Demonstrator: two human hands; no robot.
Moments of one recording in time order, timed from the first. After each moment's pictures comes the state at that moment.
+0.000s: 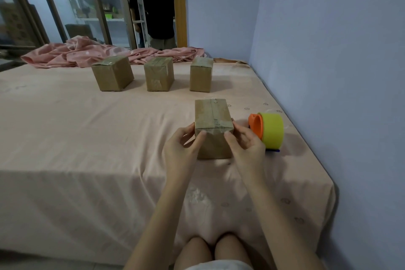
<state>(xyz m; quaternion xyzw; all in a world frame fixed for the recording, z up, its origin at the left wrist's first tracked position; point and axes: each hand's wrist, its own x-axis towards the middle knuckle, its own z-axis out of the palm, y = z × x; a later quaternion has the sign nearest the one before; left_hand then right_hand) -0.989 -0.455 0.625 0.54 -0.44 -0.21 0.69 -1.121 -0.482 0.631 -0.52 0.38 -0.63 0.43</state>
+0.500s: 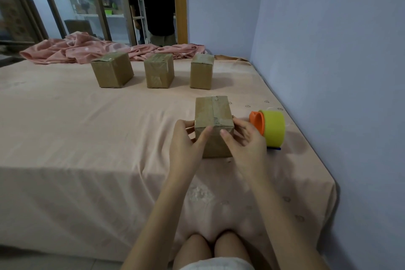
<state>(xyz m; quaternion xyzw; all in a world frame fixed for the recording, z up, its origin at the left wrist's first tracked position) -0.995 -0.455 0.635 0.61 -0.47 -0.19 0.60 -1.124 -0.484 0.633 -0.60 0.40 -0.59 0.35</state>
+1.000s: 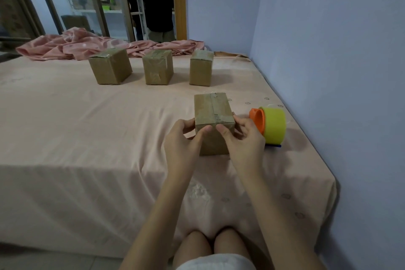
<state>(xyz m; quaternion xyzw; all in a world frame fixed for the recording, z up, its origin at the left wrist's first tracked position) -0.993 -0.455 0.630 0.60 -0.47 -0.12 0.64 -1.114 -0.486 0.632 -0.58 0.45 -0.62 0.28</state>
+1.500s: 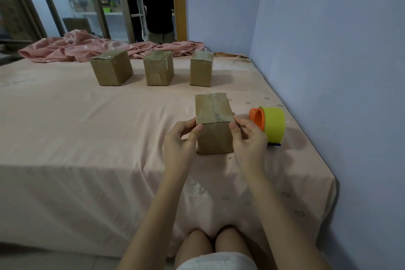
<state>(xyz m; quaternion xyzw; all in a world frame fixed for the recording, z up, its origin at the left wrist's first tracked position) -0.986 -0.455 0.626 0.54 -0.44 -0.22 0.68 -1.117 -0.487 0.634 -0.56 0.42 -0.65 0.30</state>
